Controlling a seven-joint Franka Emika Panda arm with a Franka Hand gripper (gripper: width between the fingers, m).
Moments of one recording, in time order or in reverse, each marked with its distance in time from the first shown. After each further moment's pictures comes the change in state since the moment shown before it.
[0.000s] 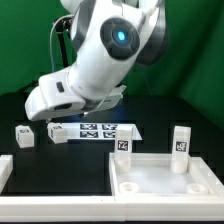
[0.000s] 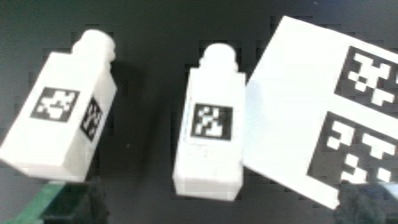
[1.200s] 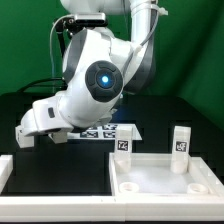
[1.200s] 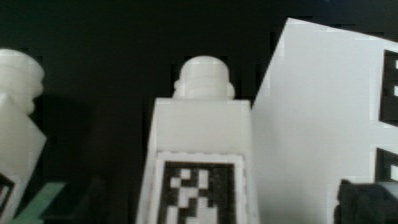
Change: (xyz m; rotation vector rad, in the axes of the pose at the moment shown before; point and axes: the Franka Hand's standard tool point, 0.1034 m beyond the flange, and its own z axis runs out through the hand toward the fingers) arm 0.001 -0.009 0.072 0.061 -0.104 0.068
